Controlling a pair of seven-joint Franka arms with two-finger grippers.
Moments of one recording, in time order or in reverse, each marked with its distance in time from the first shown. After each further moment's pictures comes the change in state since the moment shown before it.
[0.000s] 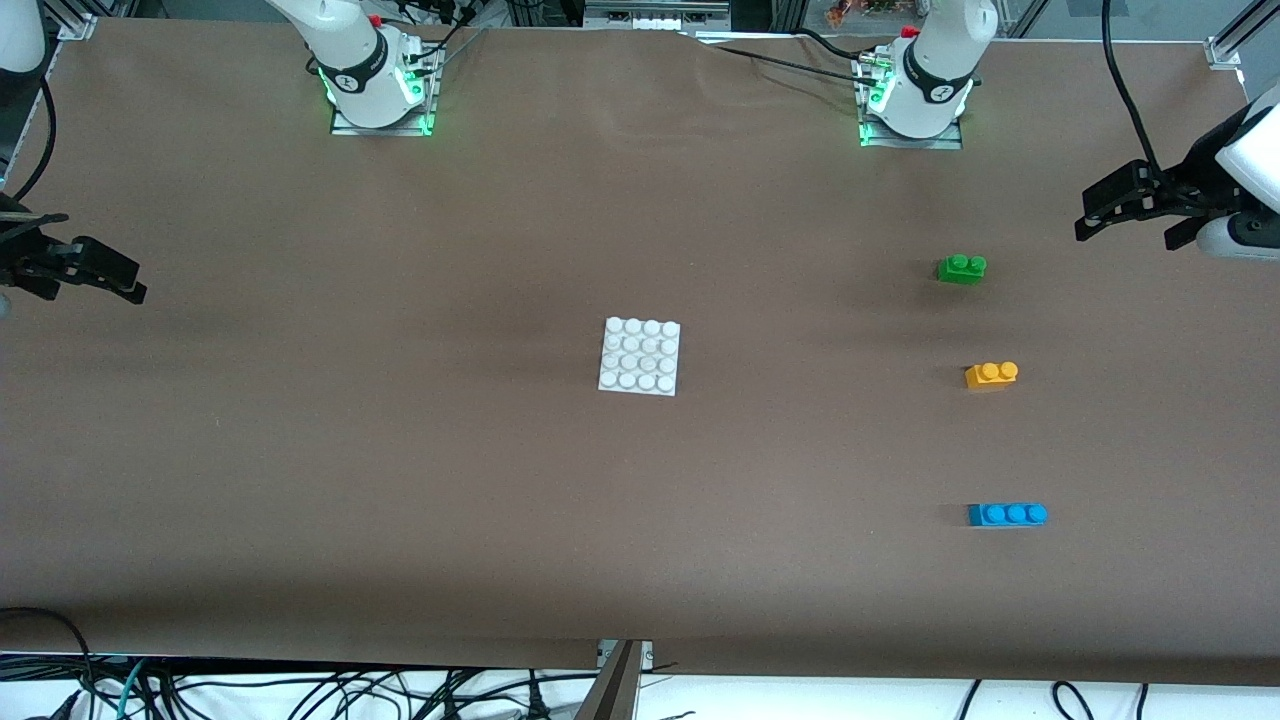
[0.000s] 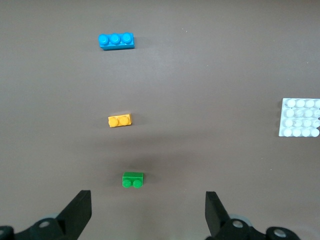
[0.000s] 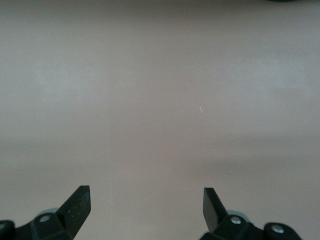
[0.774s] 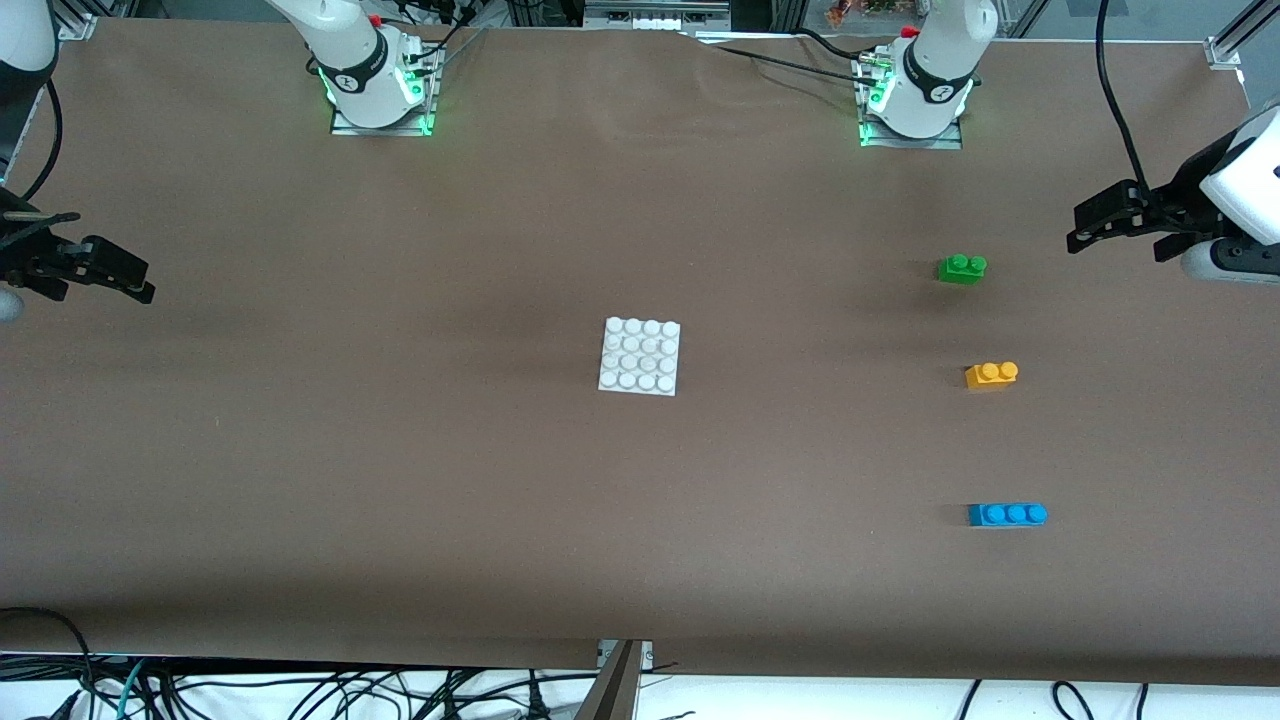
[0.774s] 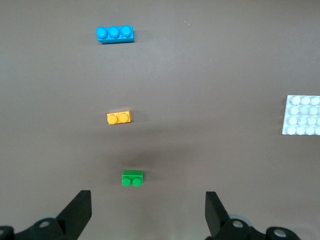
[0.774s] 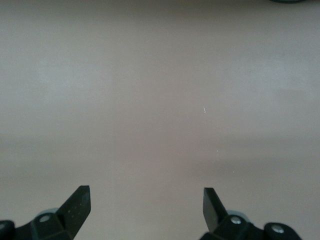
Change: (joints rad) left arm 0.001 0.029 0.003 0.000 0.000 0.000 0.000; right arm 0.014 0.000 0.002 0.000 0.000 -0.002 0.000
